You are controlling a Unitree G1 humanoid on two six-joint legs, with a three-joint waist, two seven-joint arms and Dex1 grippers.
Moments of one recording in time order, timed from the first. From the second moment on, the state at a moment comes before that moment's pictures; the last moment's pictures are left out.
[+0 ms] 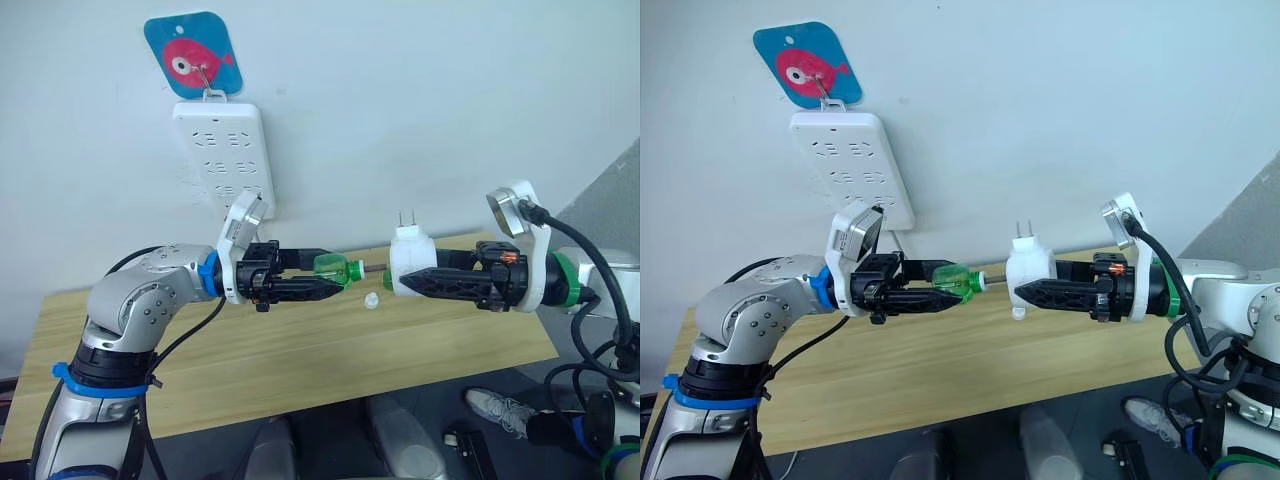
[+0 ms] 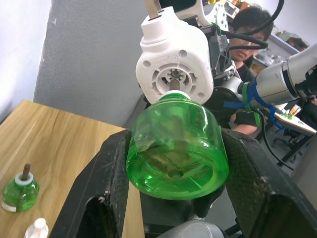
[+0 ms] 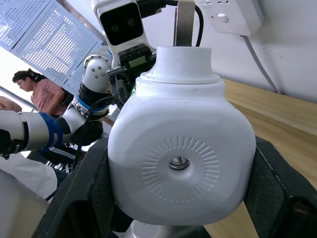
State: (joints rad) left arm -0.51 0.66 -0.01 -0.23 -0.89 0.80 -1.19; right arm -0.55 -0.66 -0.35 -0.38 1.55 1.48 0.38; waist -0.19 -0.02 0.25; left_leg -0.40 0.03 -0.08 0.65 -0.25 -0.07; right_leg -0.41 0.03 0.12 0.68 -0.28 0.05
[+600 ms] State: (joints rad) left arm -0.53 0.64 -0.03 -0.22 -0.86 0.80 -1.19; right arm -0.52 -0.78 -0.17 -0.37 1.73 1.24 0.27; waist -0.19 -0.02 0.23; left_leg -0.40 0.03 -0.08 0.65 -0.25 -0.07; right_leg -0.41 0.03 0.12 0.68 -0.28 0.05
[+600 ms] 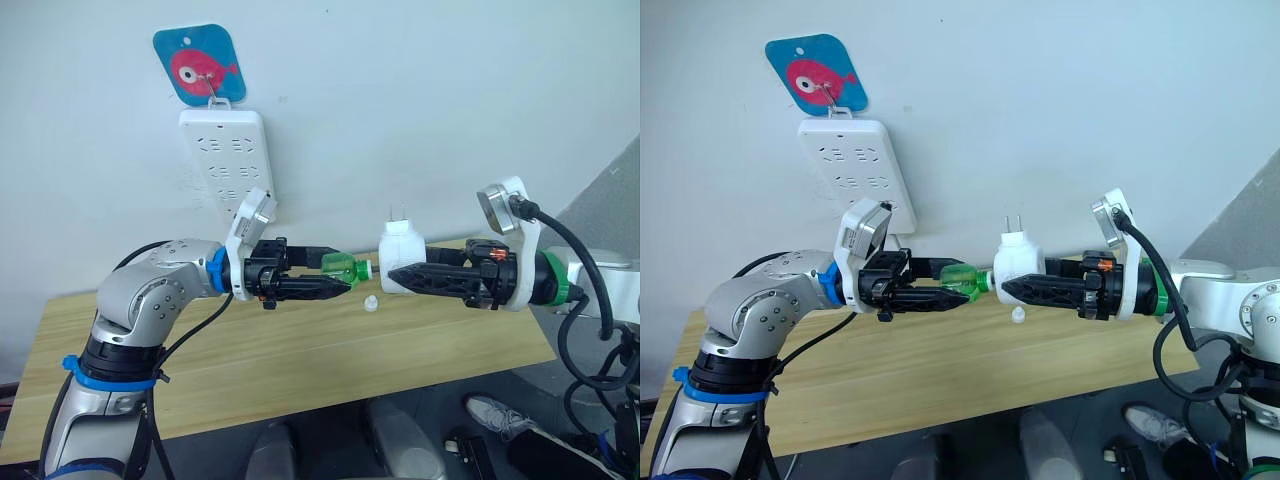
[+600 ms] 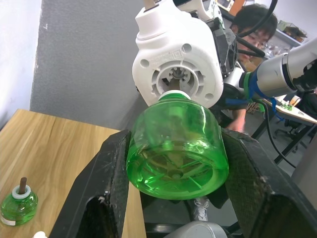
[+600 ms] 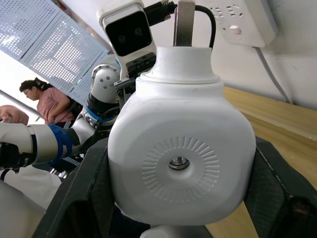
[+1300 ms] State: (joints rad) left arm -0.56 0.68 -0.02 -0.20 -0.87 0.85 -1.26; right arm -0.48 -0.87 -0.13 -0.40 1.63 1.20 0.40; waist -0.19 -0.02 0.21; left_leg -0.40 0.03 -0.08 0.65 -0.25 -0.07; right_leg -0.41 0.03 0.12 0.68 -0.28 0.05
